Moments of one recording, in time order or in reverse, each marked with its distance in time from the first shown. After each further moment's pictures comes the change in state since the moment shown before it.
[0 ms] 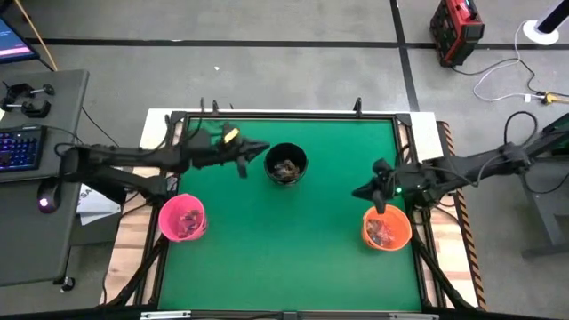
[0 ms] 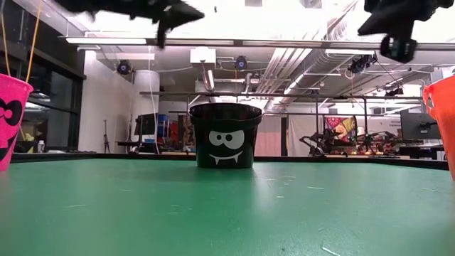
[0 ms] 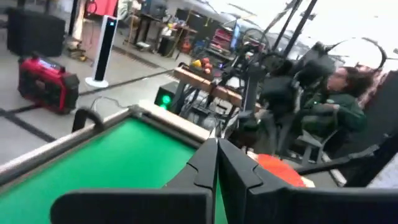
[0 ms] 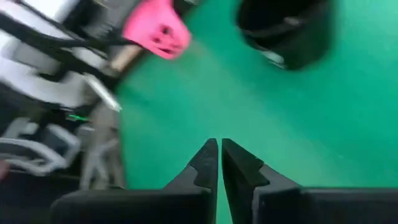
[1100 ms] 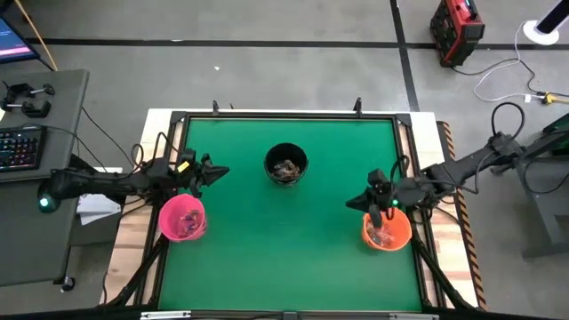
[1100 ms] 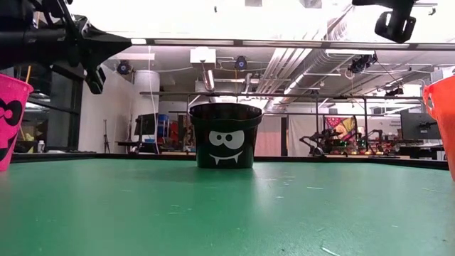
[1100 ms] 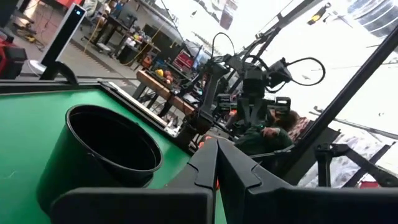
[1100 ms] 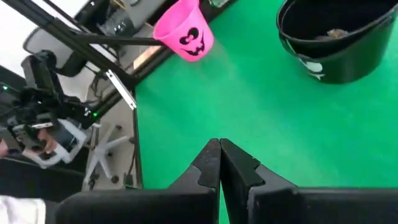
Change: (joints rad) left arm -0.078 -0.730 -0.704 0.135 0.016 -0.266; right arm 0.183 0.155 0.086 0.105 0.147 0.017
